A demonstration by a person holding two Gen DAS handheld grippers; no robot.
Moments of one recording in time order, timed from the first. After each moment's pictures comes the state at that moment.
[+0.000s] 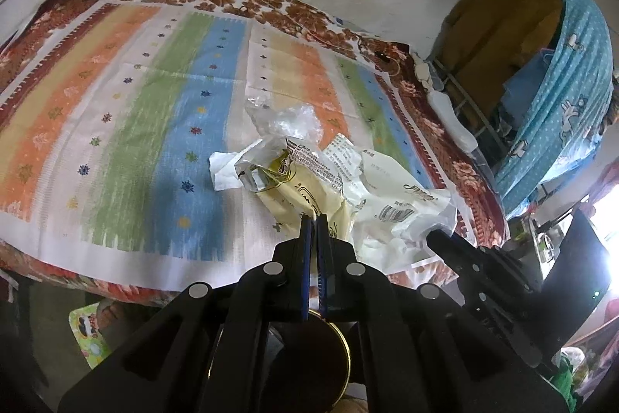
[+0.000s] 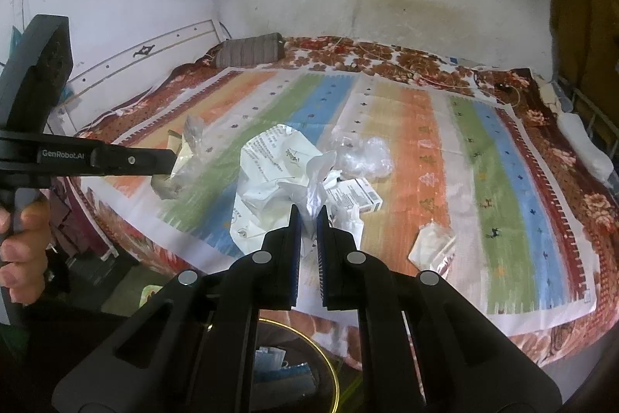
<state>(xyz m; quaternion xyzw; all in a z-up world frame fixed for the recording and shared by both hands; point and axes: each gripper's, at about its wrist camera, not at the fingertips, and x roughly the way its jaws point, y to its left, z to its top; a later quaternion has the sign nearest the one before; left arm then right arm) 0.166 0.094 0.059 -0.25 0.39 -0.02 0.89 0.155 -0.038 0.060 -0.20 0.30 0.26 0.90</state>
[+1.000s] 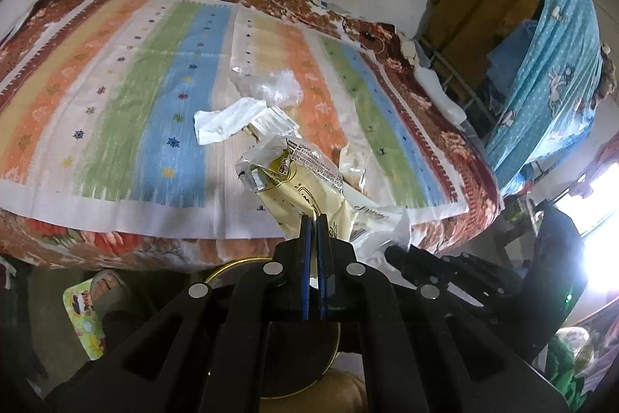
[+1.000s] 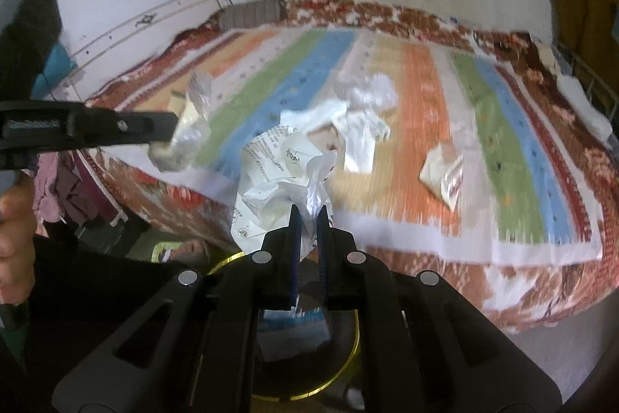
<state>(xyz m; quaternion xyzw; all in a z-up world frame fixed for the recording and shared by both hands) 0.116 0.046 0.043 -0.23 0.41 -0.04 0.88 0.103 -0.067 0.016 -0.19 0.37 0.25 0.87</state>
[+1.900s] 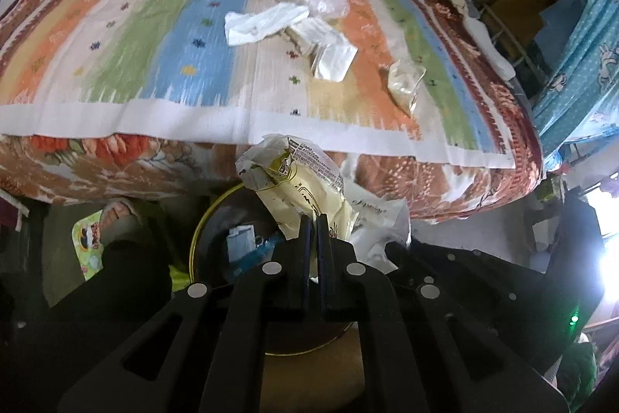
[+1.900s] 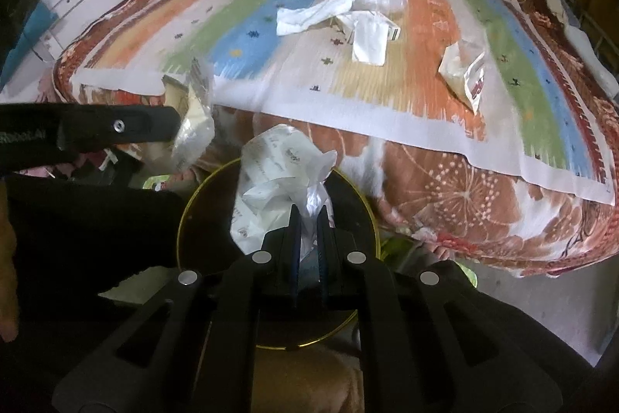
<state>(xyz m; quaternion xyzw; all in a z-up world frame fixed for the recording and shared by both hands) 0.105 0.019 -0.035 -0.23 0.52 0.02 0.82 0.091 -0.077 -0.064 -0.23 0.48 0.20 0.82</state>
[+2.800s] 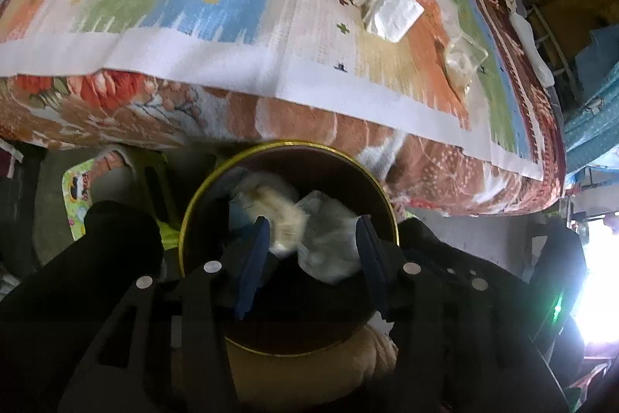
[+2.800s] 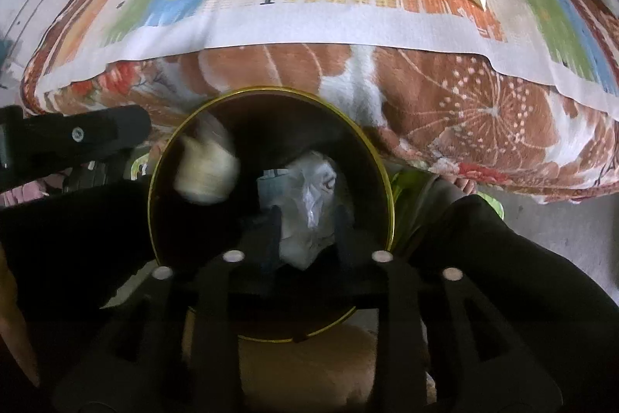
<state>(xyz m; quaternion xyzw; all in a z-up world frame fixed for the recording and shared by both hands) 0.130 0.033 -0.094 -0.28 0.58 0.06 0.76 0.129 -0.095 -0.128 -0.17 0.59 0.14 0.78</state>
